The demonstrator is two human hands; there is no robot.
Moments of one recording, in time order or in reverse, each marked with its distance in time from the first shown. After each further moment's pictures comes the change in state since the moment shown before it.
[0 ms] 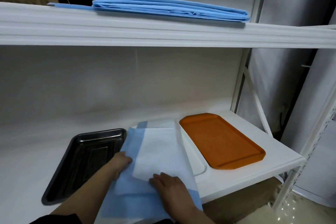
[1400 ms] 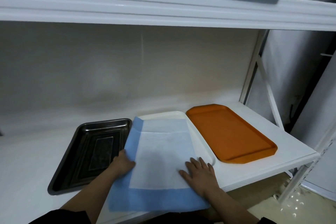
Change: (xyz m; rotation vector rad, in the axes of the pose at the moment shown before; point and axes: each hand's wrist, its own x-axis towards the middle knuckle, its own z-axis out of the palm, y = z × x) left_hand 0.033 -0.052 -0.010 0.437 0.036 -0.001; right_hand -0.006 0.064 -0.006 0.008 -0.481 0.660
